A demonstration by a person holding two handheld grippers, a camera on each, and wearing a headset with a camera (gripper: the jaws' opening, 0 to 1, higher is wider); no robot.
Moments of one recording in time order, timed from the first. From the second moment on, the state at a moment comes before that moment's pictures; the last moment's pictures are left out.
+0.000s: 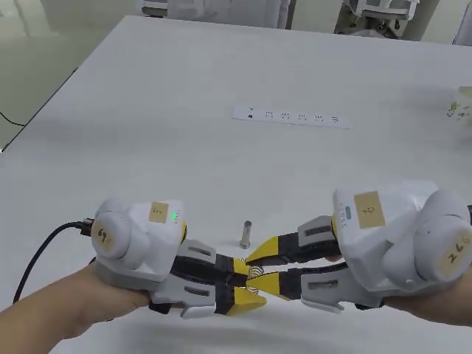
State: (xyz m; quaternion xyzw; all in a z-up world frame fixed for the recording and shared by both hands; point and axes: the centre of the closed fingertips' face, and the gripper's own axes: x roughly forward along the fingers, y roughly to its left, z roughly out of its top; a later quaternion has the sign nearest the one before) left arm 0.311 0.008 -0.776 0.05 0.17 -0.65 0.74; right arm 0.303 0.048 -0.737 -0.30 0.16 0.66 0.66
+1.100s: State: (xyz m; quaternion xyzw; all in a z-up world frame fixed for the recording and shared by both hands) left arm 0.318 0.038 -0.776 0.03 0.19 -0.60 0.77; right arm 0.311 0.053 -0.731 -0.31 0.15 0.65 0.67
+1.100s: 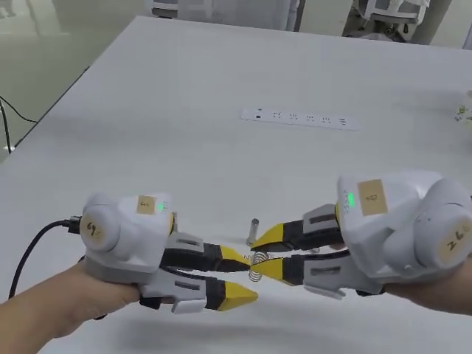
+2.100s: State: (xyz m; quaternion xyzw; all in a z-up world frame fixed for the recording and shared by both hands) left arm 0.318 0.099 -0.774 -0.01 0.20 -0.53 0.82; right arm 0.324 0.035 -0.734 -0.32 0.16 0.63 0.69
